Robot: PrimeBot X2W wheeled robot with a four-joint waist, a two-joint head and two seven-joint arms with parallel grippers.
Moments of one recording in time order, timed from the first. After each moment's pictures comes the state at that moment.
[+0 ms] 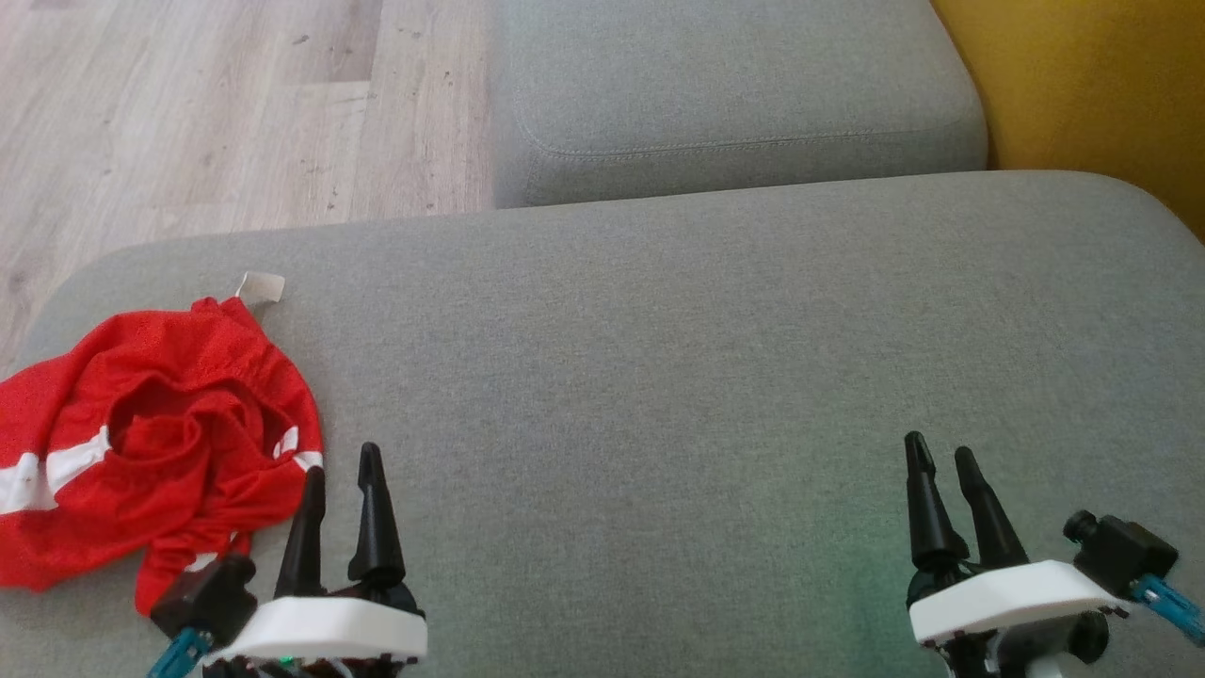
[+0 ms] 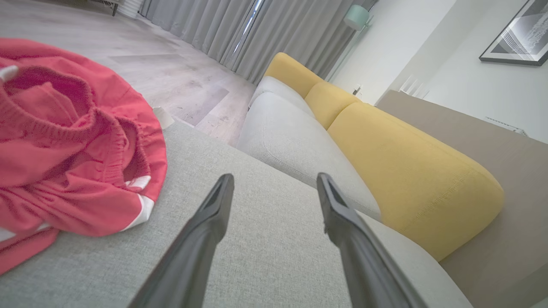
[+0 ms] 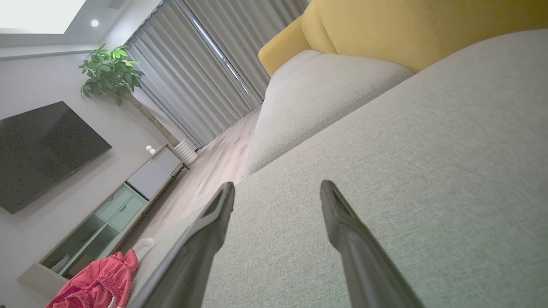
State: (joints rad) left arm 0.07 0.04 -0.17 0.10 -0.65 -0.01 -0.10; right arm 0.07 -0.04 0.09 0.21 0.64 0.13 -0.11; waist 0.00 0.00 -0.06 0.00
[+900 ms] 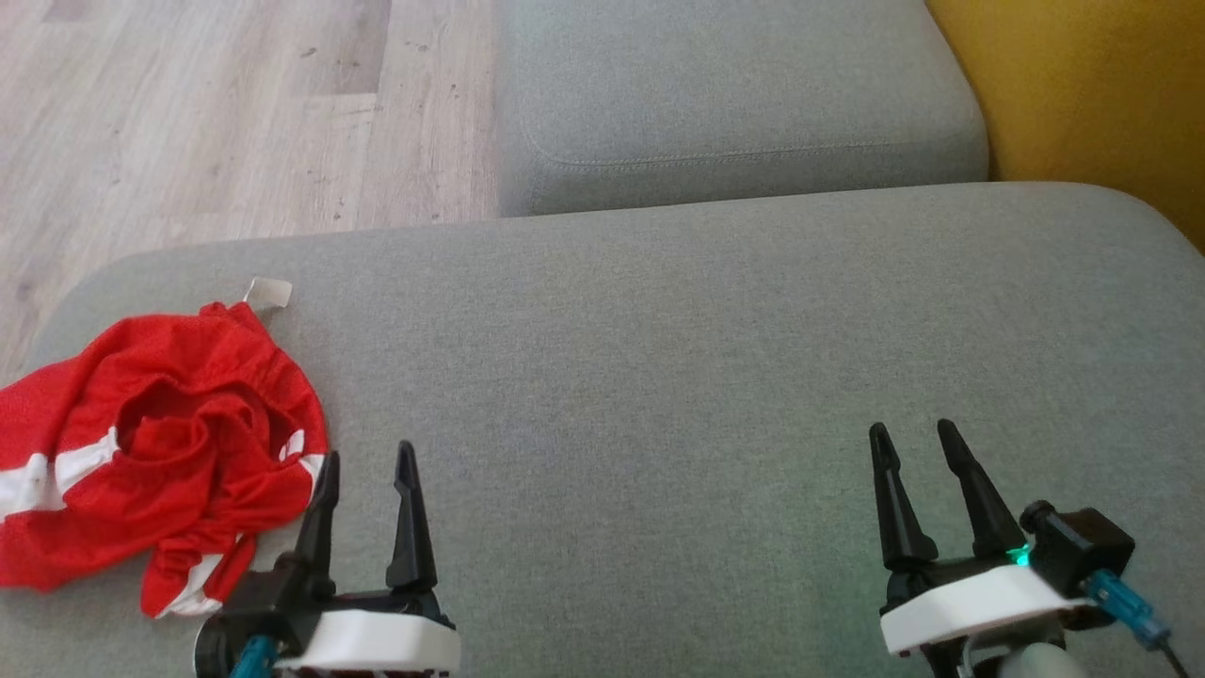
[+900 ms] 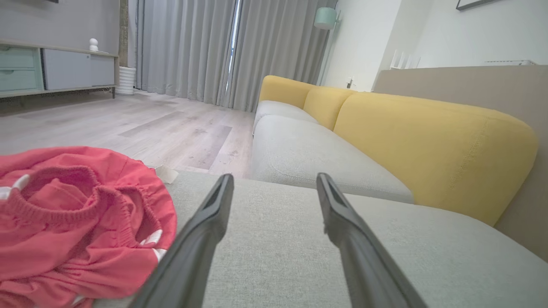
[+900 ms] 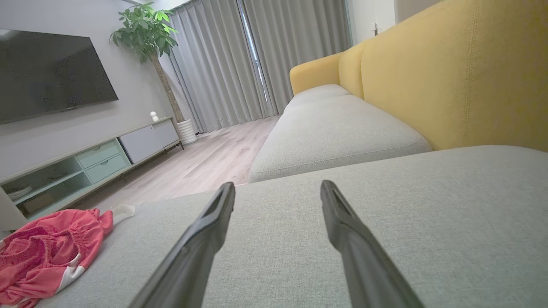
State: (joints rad) left arm 0.07 0.05 -0.23 0.10 -0.33 0.07 -0.18; right arm 0.07 -0.04 0.12 0.16 0.29 0.13 -0.18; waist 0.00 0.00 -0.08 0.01
